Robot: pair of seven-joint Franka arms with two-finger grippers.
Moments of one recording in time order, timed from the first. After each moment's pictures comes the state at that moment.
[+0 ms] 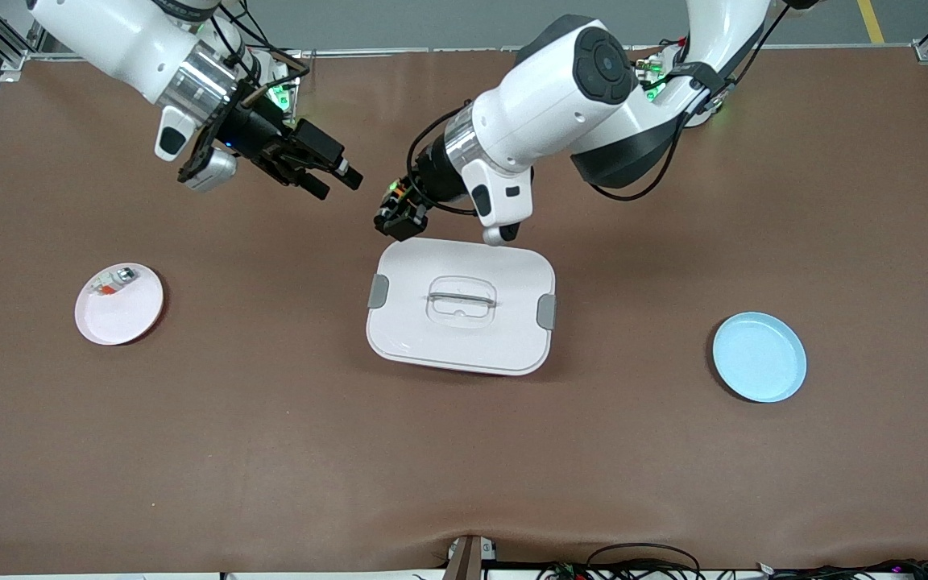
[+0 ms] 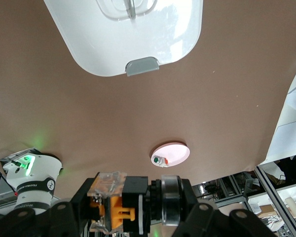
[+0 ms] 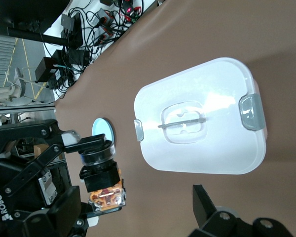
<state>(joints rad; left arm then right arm) -0.27 0.53 -0.68 -1.28 -0.23 2.21 -1.94 0.47 -0.23 0.04 -2.14 0.76 2.39 0.42</state>
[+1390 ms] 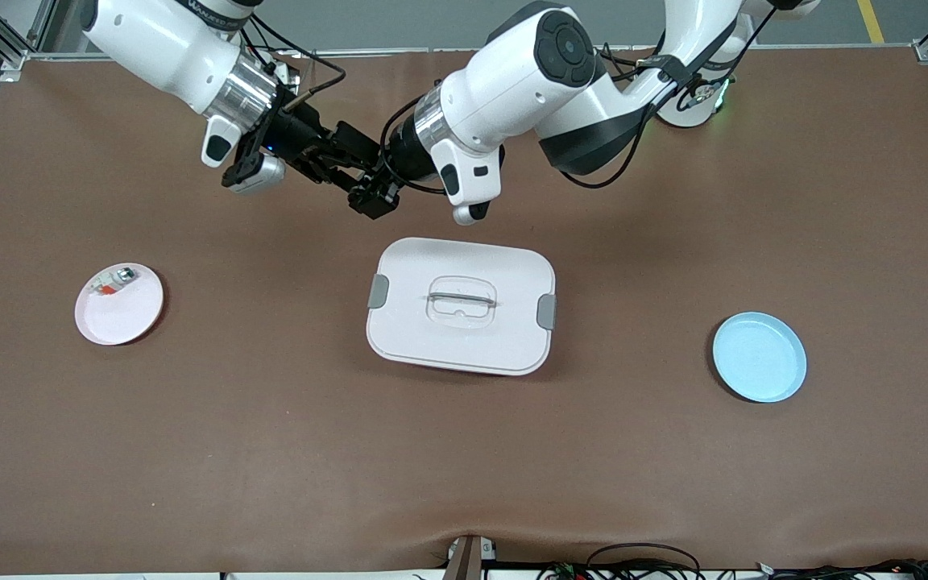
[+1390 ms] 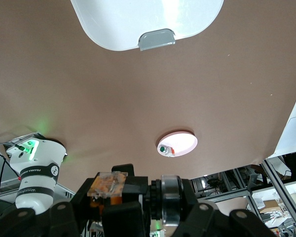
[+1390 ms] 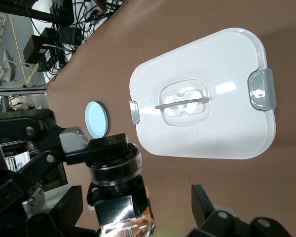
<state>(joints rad) -0.33 0.54 -0.68 -1.28 -0.24 2.23 -1.99 0.52 -0.19 0.04 -2.13 0.77 2.39 0.42</state>
